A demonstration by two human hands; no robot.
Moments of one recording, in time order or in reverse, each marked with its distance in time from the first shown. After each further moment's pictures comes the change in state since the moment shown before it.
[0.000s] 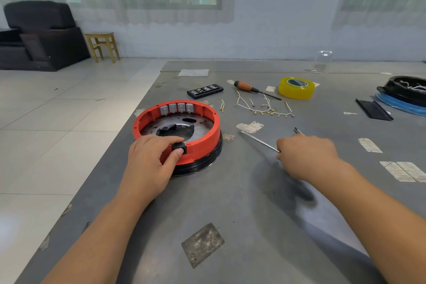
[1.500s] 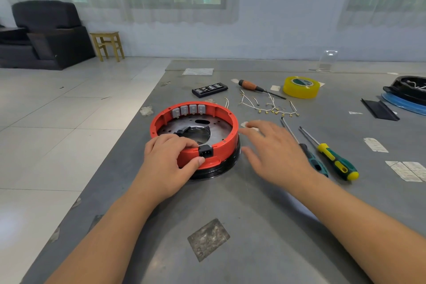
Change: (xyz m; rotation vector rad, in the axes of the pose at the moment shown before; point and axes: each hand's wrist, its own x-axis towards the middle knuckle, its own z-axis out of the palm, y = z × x) left_hand -0.006 0.012 0.005 -0.017 -0.034 0.117; right_hand 0.002 -0.046 0.021 0.328 0.540 -0.372
